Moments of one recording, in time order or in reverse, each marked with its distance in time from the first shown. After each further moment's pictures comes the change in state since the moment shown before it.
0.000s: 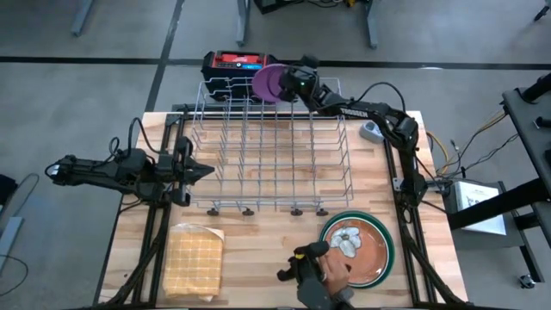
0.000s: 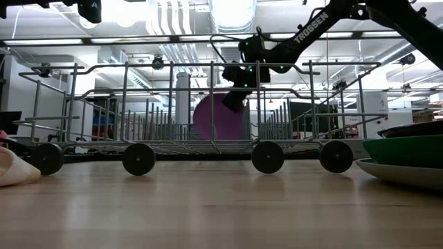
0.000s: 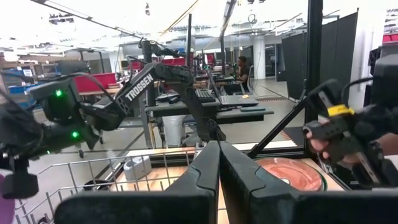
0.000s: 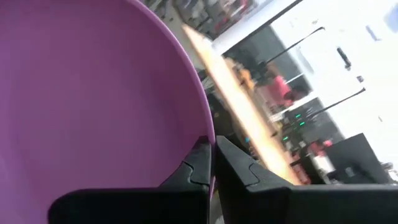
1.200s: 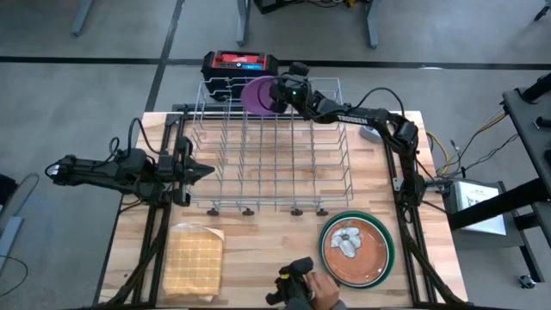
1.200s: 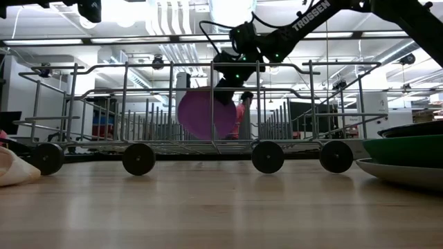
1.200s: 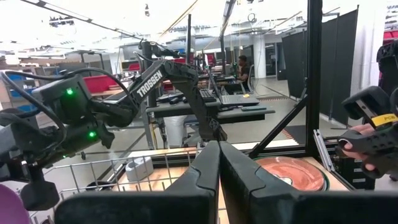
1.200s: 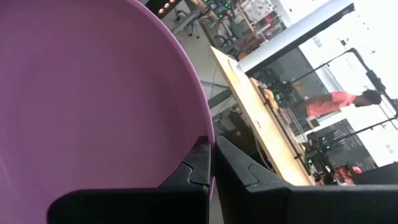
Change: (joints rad) left arm 0.000 0.000 0.000 0.000 0.000 0.017; right arm 0.107 -0.025 0.021 -0.143 -0.020 0.057
